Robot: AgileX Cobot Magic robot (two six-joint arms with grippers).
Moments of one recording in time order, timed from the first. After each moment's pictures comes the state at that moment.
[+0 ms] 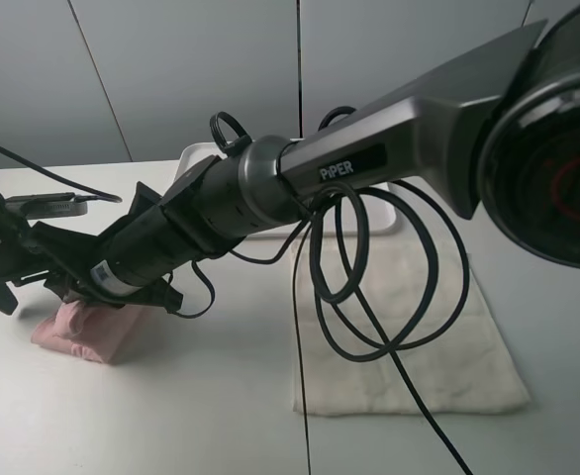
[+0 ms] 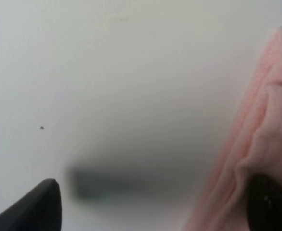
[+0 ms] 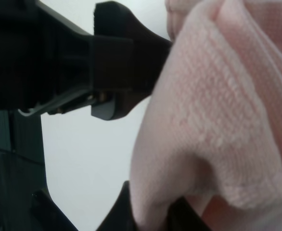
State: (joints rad) left arm 0.06 1.97 -1.00 0.02 0.73 -0.05; right arm 1.00 2.31 -1.55 1.43 0.39 -0.25
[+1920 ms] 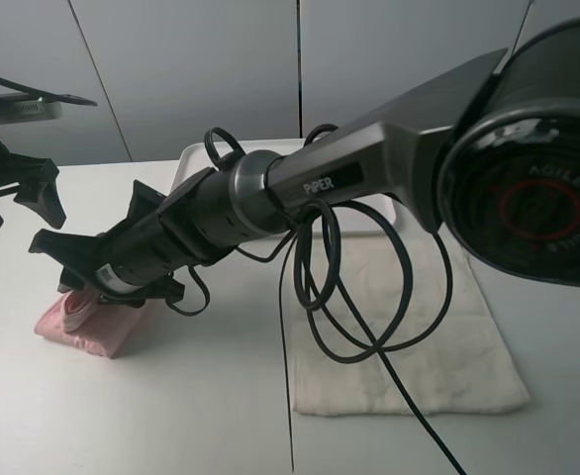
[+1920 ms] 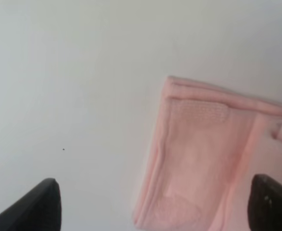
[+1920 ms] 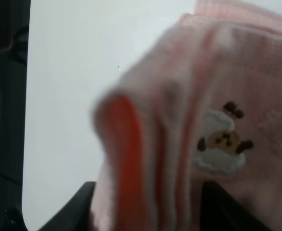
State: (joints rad) left arm 0.06 1.75 -1.19 -0.08 0.95 0.10; right arm 1.00 2.36 -1.59 1.50 0.32 -0.39
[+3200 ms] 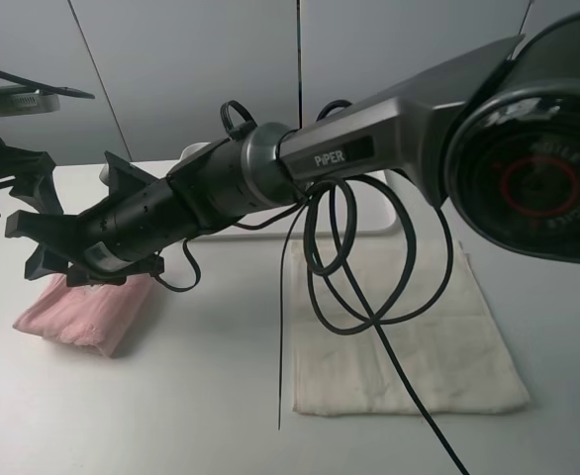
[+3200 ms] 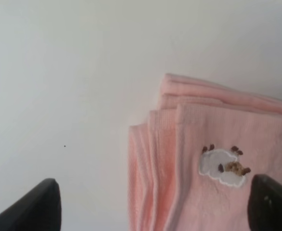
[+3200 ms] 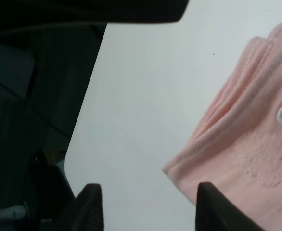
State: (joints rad) left arm 0.06 1.74 -1.21 -0.09 0.98 0.11; right arm 0.93 2.36 -1.65 1.55 0.56 -0.67
